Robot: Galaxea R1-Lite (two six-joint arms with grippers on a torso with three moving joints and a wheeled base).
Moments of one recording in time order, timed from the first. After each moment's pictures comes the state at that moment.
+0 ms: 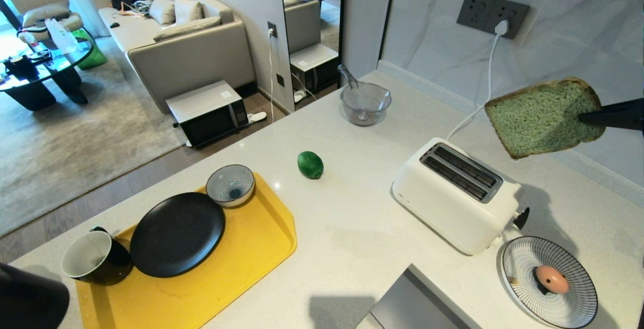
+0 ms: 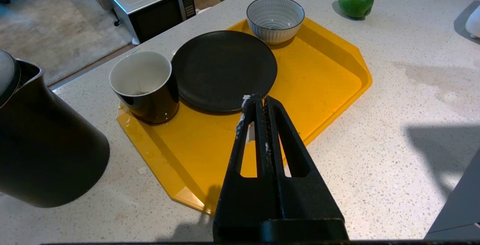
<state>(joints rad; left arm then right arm) 0.00 0.00 0.00 -0.05 -0.01 0.01 -0.15 1.39 -1.40 0.48 0.40 -0.63</state>
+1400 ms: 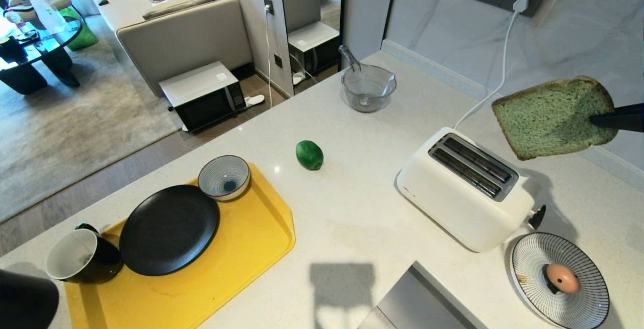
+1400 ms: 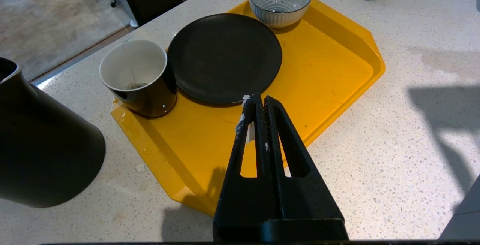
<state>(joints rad) 0.00 0.00 0.00 -0.05 0.00 0.02 -0.15 1.33 -1.36 0.48 0.40 -0.61</state>
